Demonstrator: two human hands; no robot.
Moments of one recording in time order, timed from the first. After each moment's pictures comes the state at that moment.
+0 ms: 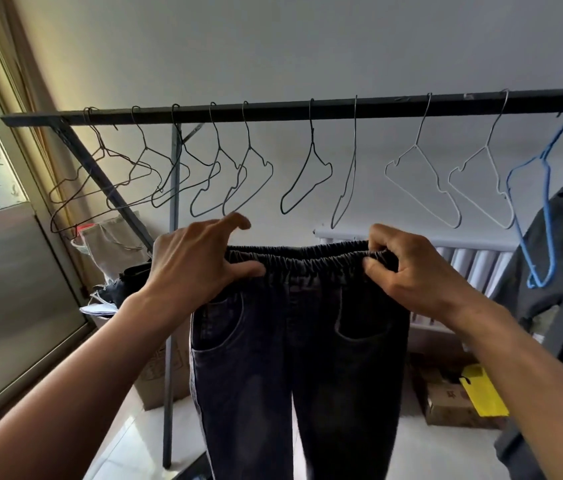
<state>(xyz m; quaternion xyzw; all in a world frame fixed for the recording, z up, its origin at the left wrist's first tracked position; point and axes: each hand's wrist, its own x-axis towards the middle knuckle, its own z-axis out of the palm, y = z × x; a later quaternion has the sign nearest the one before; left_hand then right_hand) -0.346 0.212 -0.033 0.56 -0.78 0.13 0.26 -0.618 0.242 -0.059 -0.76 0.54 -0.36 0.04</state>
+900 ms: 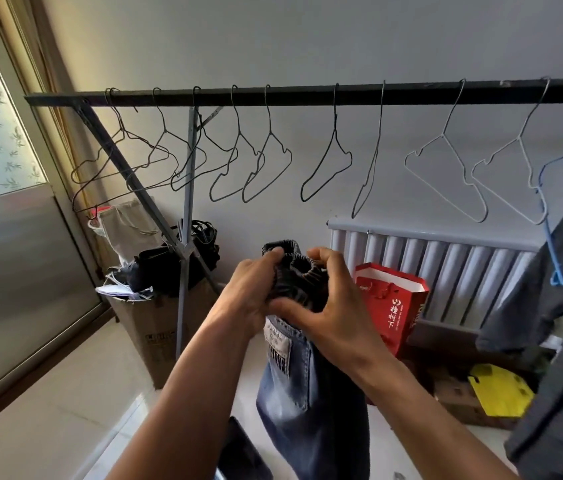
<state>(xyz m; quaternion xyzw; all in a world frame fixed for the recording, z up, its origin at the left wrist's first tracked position) -0.390 0.214 -0.078 0.50 -0.36 -0.61 0.50 -0.507 0.253 -0.118 -0.68 0.51 -0.49 0.20</state>
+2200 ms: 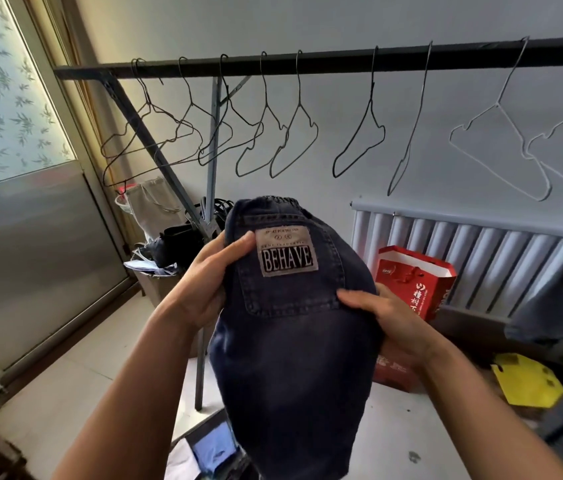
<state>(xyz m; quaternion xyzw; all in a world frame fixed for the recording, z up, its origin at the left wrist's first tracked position) -0.302 0.210 -0.107 0.35 -0.45 -0.62 0.54 -0.535 0.241 -0.144 -0.46 0.37 -0.43 0.68</state>
